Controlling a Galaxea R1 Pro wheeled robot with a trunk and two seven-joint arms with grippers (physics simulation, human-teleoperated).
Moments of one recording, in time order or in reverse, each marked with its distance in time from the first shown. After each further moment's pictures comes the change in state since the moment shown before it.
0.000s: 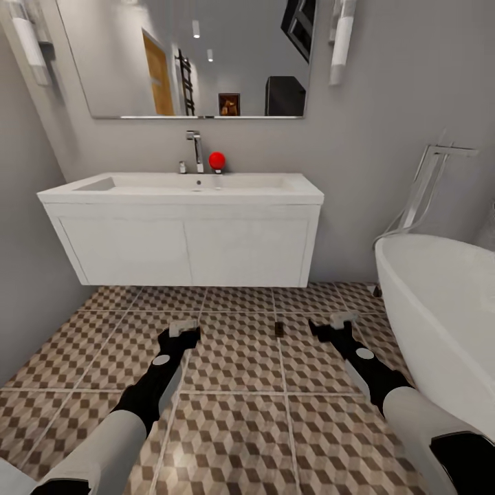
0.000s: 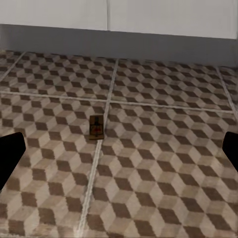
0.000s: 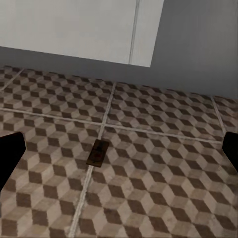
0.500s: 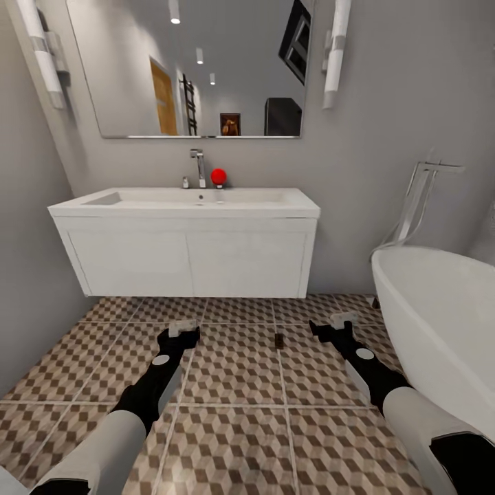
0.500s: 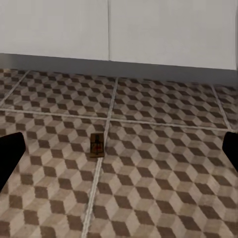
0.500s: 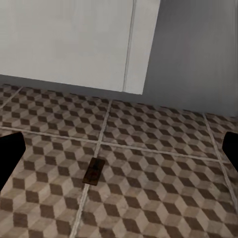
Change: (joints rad) left arm 0.000 0.002 0.000 0.000 0.000 0.001 0.000; right arm 0.001 0.000 0.000 0.000 0.000 0.000 -0.011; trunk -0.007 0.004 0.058
